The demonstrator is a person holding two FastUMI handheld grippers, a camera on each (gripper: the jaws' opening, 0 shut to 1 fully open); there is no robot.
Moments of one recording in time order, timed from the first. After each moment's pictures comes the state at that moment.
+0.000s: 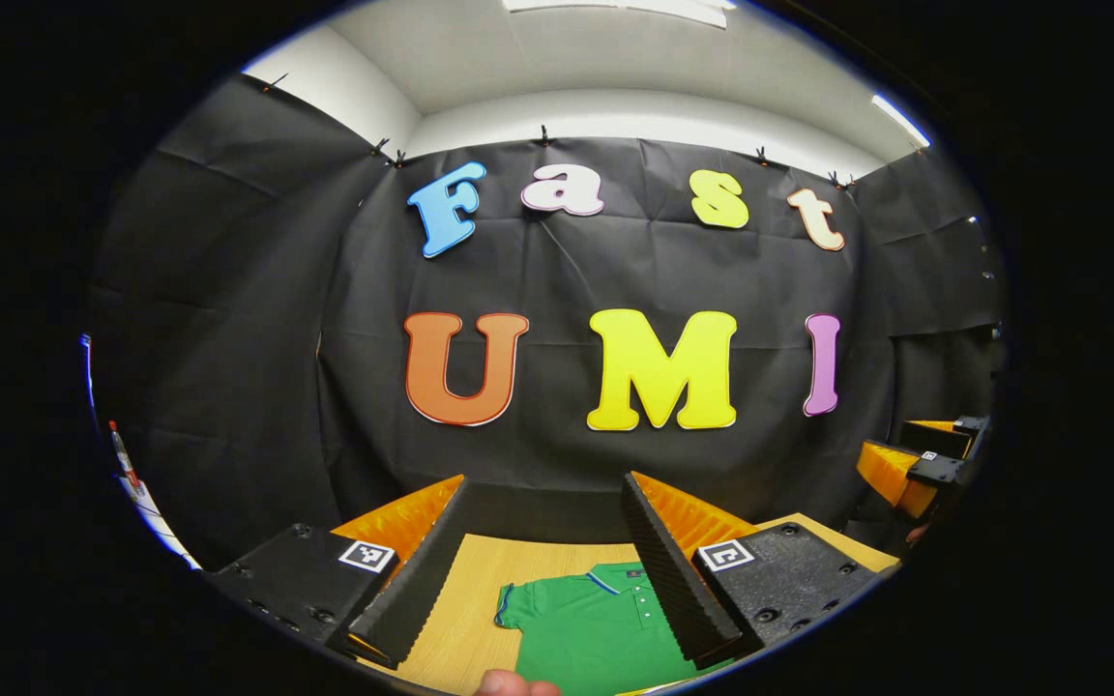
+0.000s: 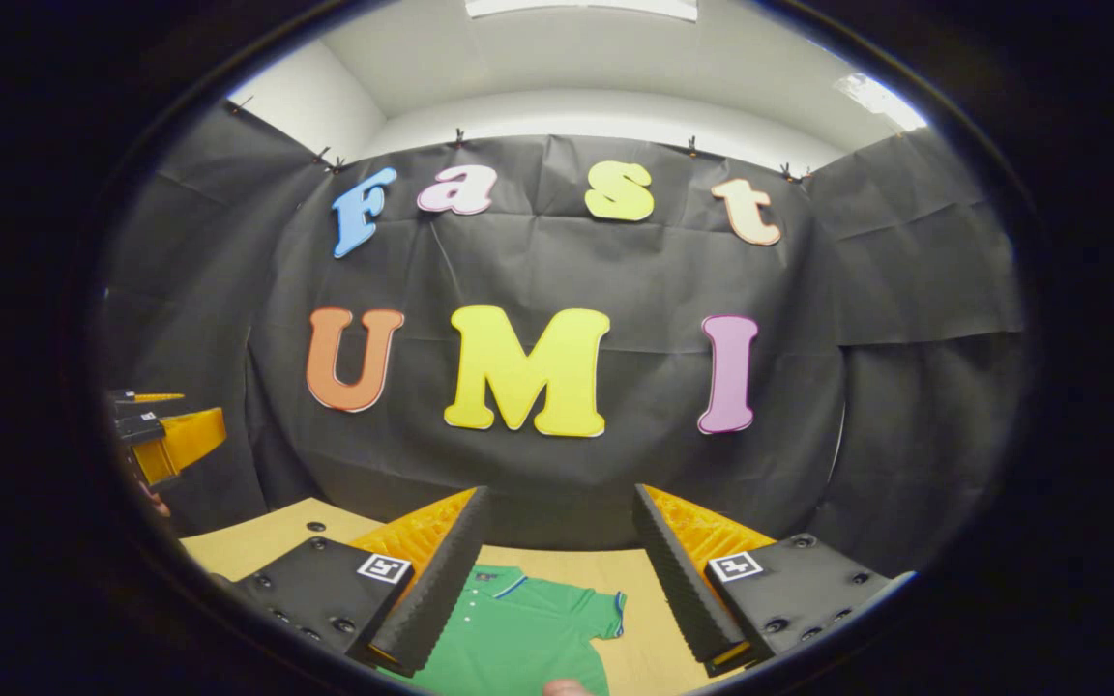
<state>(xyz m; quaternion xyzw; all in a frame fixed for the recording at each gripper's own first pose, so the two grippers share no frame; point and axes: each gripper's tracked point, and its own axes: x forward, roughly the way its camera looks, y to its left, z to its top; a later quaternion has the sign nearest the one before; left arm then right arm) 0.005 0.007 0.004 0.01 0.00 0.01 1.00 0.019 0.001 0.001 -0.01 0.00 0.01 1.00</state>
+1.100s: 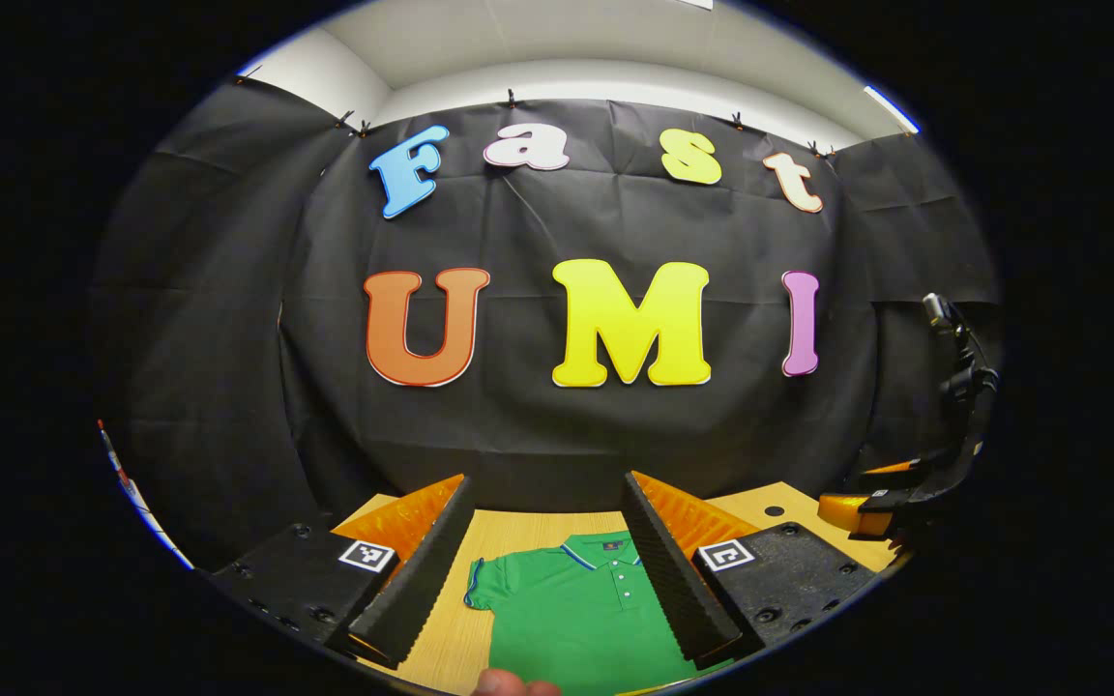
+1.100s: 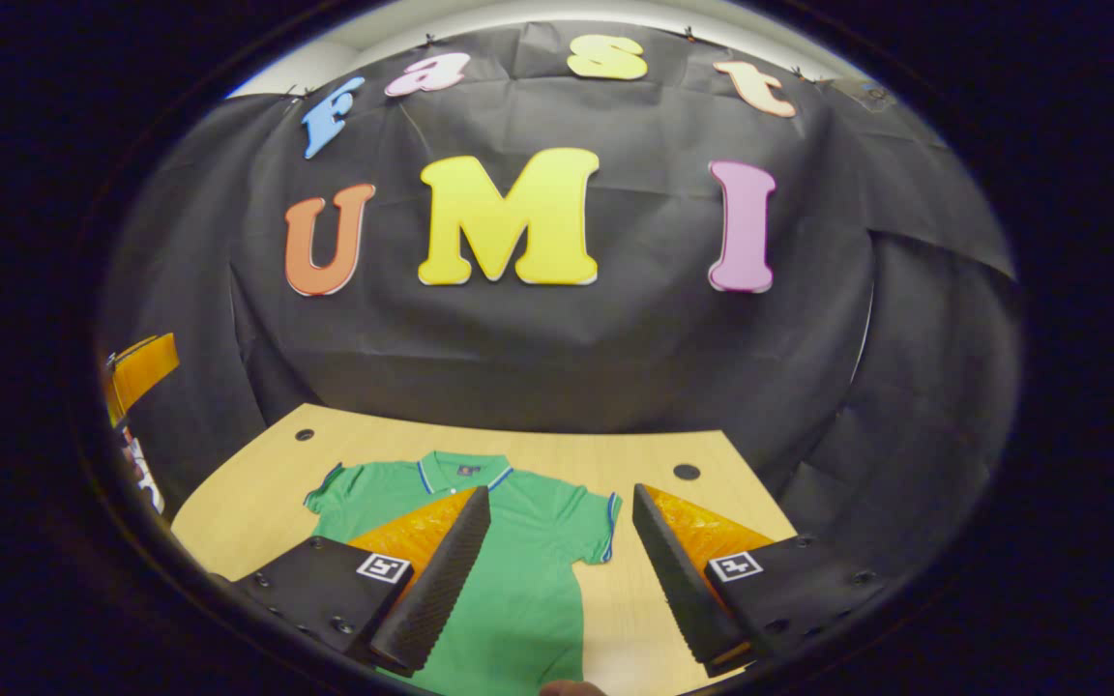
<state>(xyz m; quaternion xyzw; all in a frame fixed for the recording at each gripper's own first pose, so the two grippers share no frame) 0.024 -0.038 -0.045 0.02 0.06 -0.03 1.00 0.064 -0.060 -0.148 0.02 0.24 0.02 0.97</state>
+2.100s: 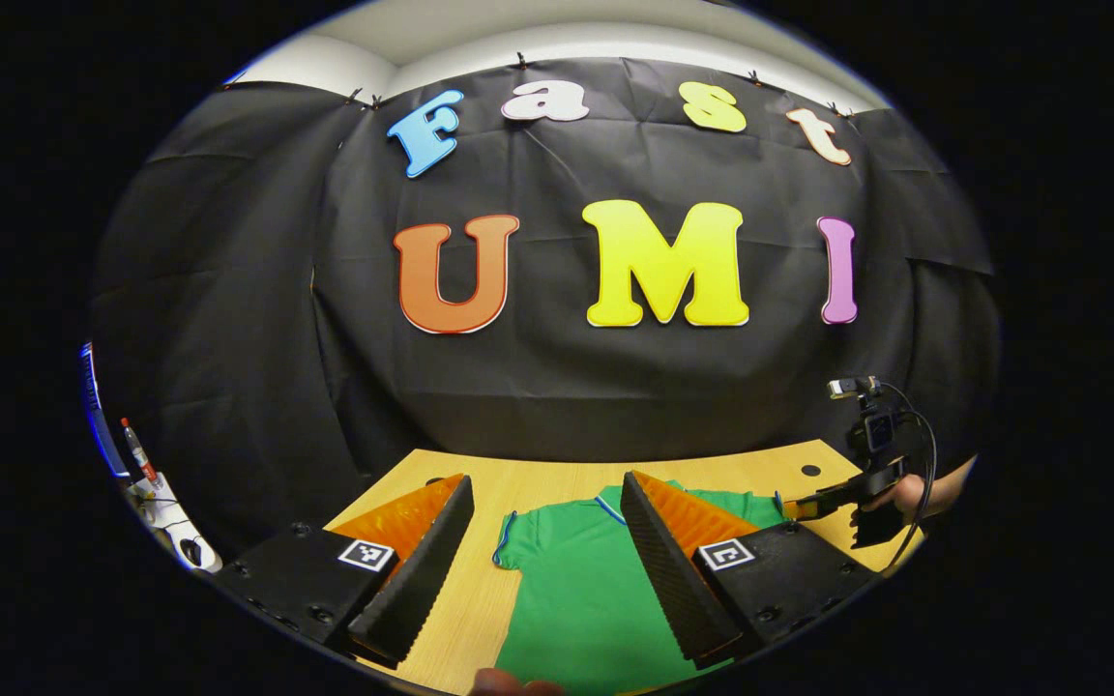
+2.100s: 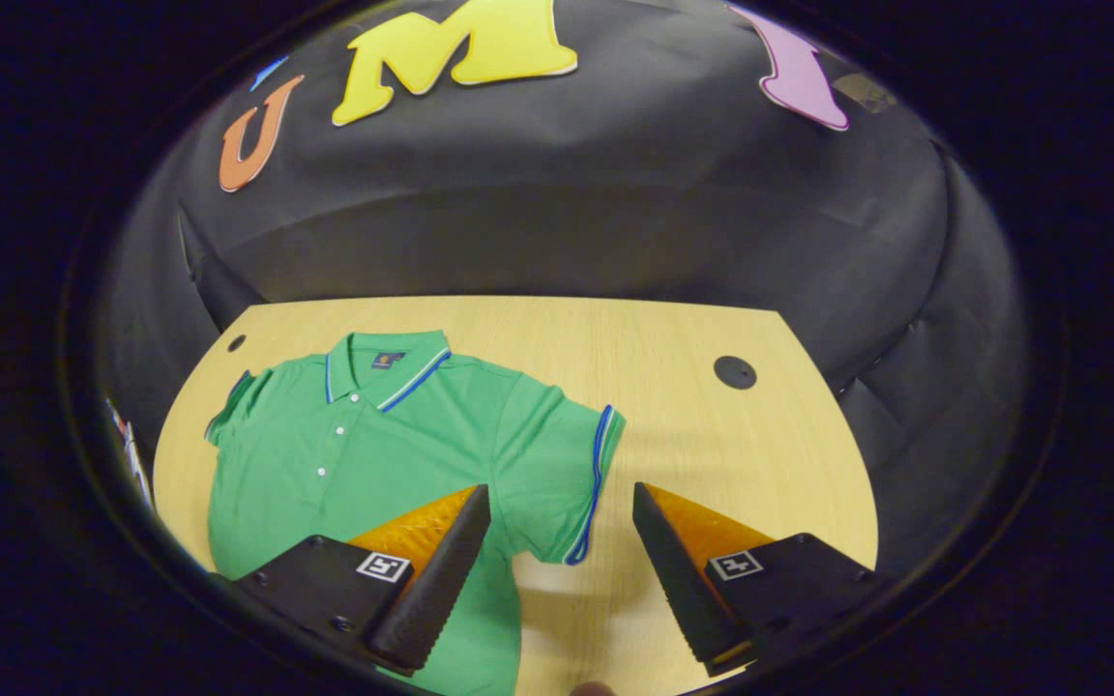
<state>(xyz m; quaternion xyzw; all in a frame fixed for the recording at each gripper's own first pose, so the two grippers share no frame) 0.006 -0.019 -0.090 0.04 0.14 0.04 0.99 0.200 -0.096 -0.348 0.01 0.43 0.04 0.90</state>
